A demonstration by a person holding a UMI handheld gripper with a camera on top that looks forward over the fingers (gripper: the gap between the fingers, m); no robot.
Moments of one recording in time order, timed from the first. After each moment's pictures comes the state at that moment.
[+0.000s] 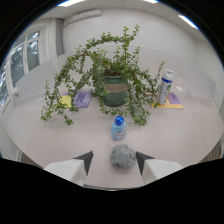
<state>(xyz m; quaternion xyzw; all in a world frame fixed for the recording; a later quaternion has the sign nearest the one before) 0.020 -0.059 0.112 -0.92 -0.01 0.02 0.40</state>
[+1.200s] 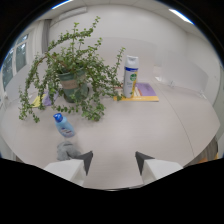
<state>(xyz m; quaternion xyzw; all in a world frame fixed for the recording) 0.195 -0.052 0.092 -0.93 0.03 -0.02 0.37</state>
